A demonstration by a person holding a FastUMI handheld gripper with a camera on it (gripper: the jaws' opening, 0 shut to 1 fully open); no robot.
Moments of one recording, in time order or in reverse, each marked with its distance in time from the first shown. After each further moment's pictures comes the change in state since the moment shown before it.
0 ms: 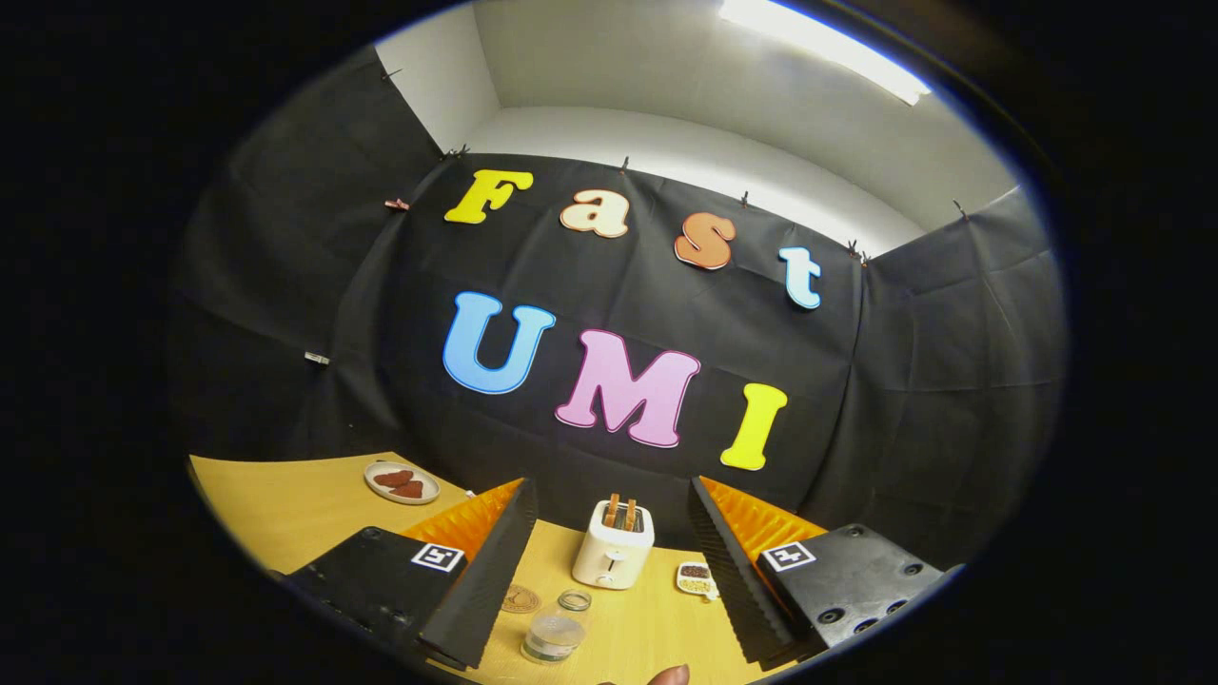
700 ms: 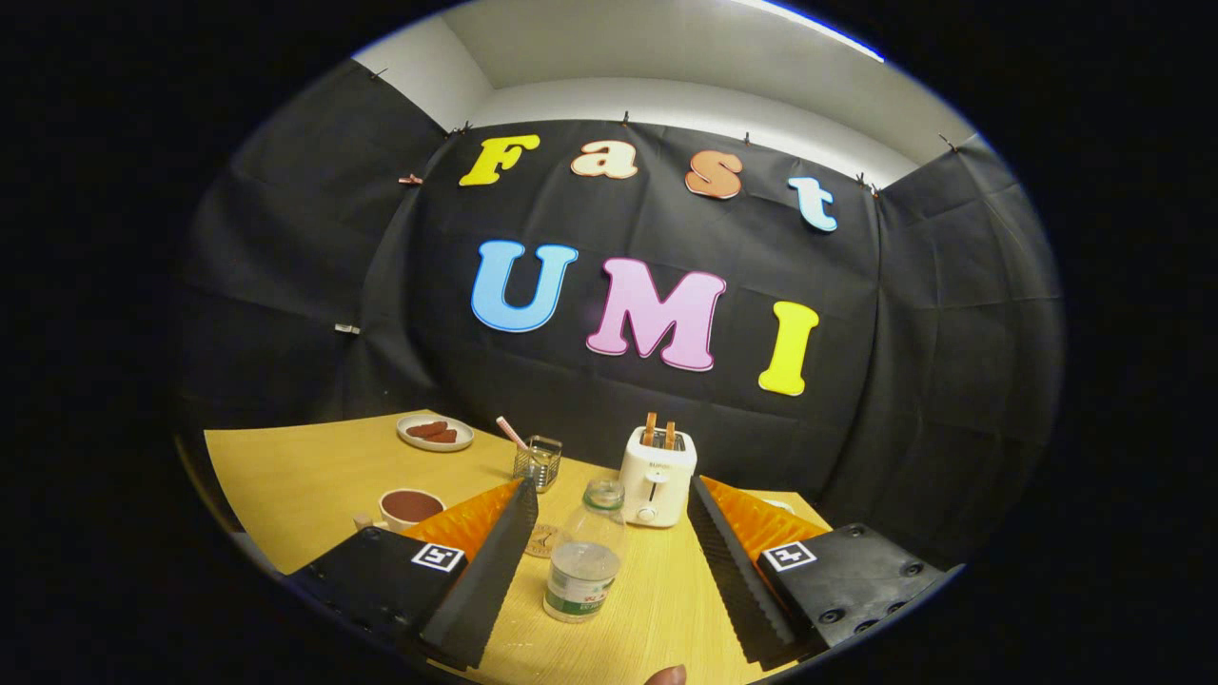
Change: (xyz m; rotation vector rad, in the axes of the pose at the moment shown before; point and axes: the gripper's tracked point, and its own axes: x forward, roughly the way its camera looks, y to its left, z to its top) arm -0.025 0.013 -0.150 0.088 0.141 0.087
